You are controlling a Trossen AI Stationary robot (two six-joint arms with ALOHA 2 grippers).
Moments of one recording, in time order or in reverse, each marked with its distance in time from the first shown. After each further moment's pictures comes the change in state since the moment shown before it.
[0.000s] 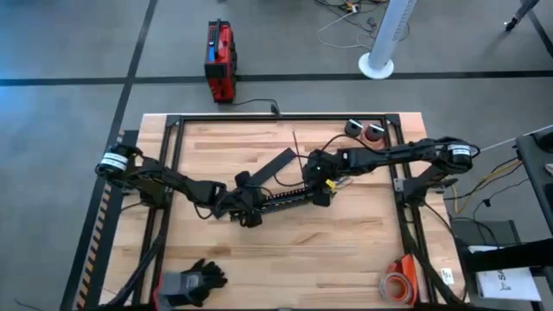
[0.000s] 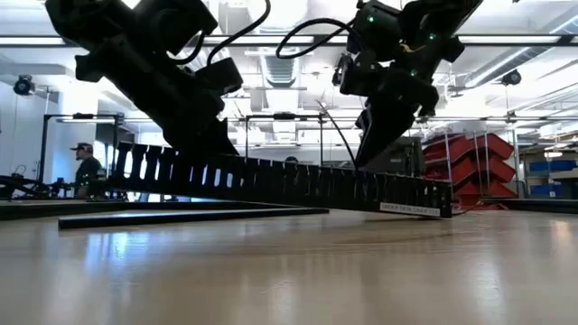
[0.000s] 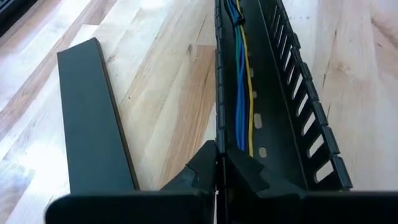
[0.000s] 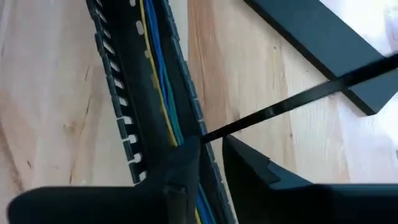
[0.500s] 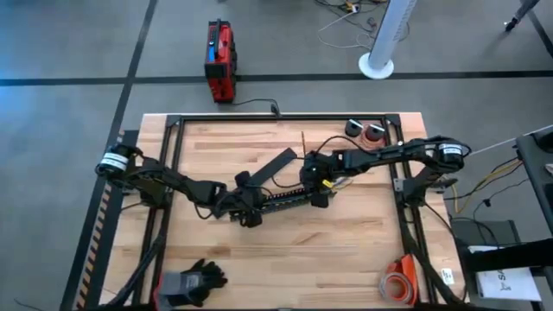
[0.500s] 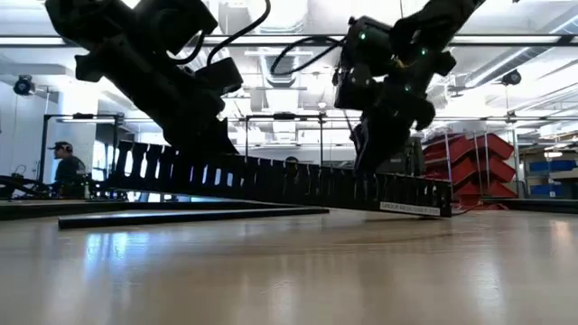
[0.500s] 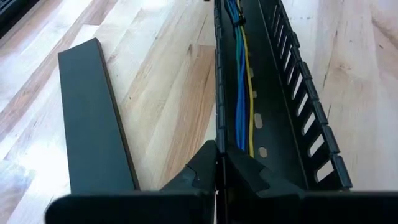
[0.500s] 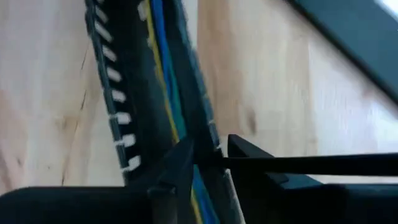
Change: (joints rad) left arm 0.000 0.000 0.000 0.000 -0.002 0.000; right arm -0.009 0.084 -0.002 0.037 -0.055 -0.003
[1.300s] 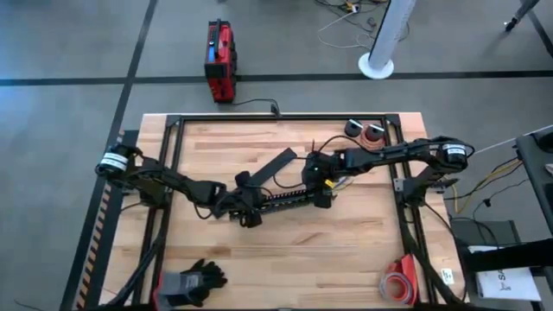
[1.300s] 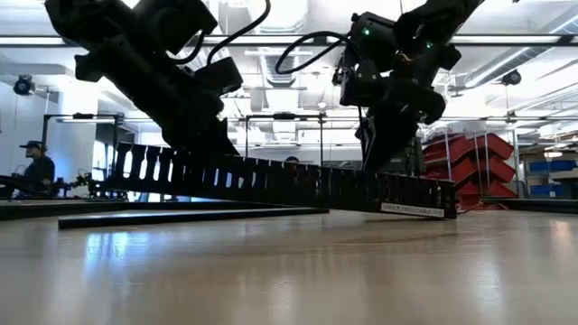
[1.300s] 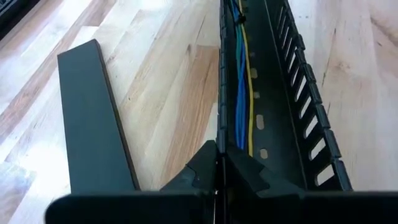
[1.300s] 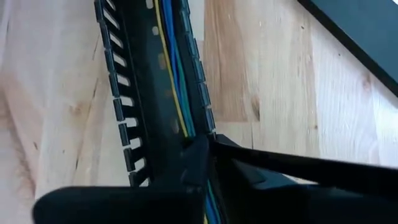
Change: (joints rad) left arm 0.000 0.000 0.000 0.000 0.000 0.009; right arm 0.001 -0.043 0.003 -0.058 -0.007 -0.006
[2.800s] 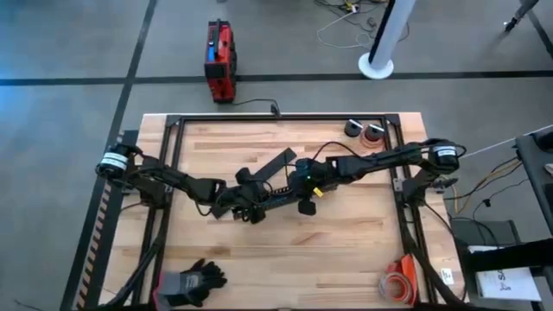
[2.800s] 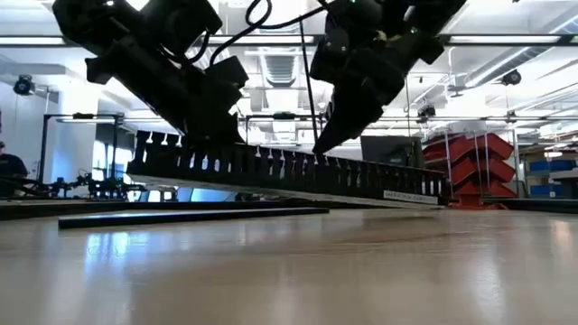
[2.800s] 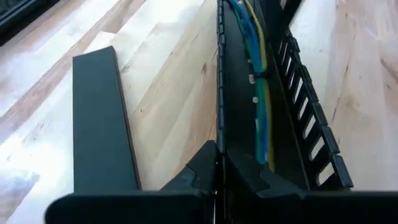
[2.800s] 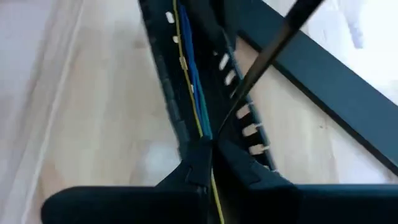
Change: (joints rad) left arm 0.035 0.001 0.000 0.060 -0.001 -0.061; right arm 0.096 0.078 0.084 0.207 0.040 0.099
